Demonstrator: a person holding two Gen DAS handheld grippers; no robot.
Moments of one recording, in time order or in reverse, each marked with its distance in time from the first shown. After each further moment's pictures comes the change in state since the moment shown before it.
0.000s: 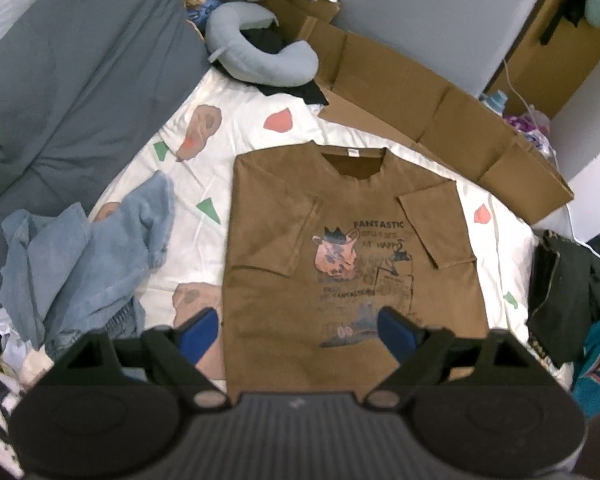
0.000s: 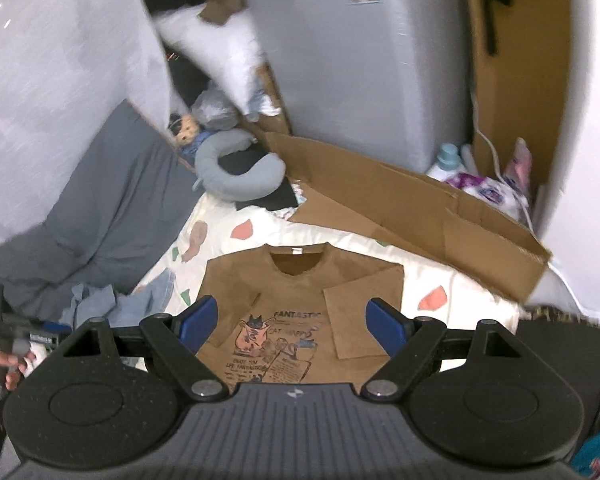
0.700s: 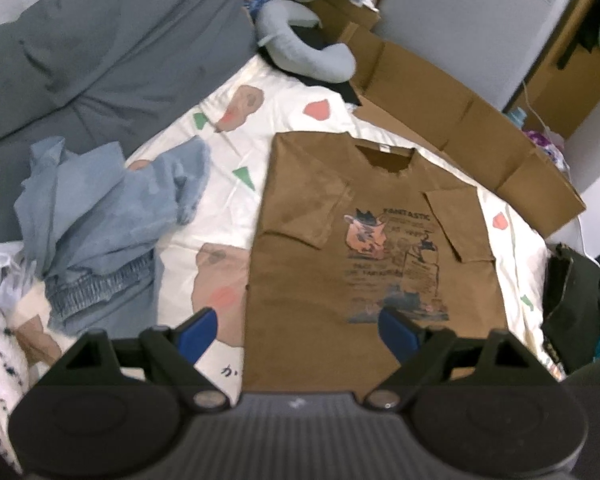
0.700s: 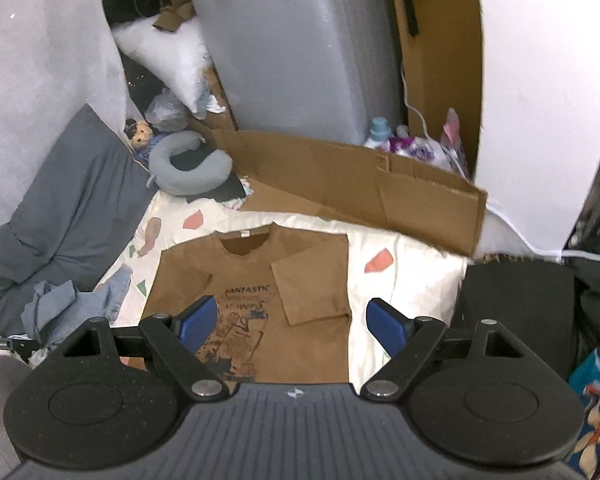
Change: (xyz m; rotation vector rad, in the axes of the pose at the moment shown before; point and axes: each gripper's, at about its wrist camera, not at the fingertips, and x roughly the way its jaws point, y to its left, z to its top) left arm 0.010 0.055 -0.092 -0.097 -0.082 0.006; right arm -0.023 -0.041 -0.124 0.056 -0.066 -0.124
